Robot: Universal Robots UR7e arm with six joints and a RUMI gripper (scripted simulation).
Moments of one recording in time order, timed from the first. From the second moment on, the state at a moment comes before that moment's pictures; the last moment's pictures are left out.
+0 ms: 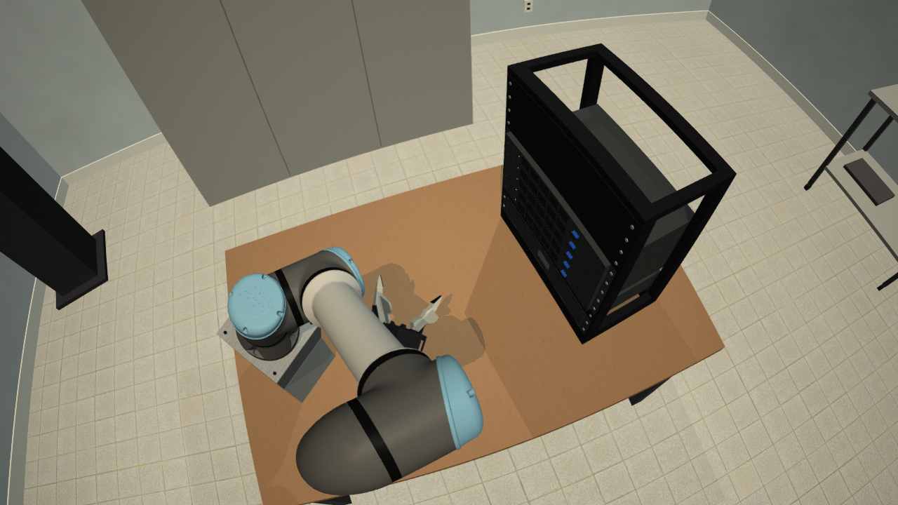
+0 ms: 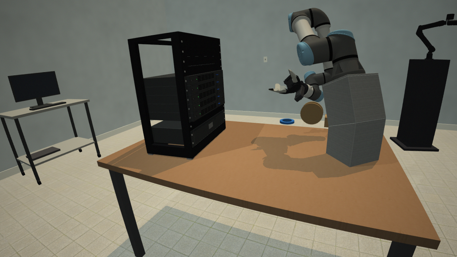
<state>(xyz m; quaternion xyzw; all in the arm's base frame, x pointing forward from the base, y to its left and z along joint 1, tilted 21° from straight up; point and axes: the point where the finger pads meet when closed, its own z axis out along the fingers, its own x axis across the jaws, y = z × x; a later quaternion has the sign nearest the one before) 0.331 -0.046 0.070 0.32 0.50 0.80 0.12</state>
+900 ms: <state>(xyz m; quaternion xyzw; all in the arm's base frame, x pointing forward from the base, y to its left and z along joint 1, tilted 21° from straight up) 0.339 -0.038 0.139 0.36 0.31 0.87 -0.10</state>
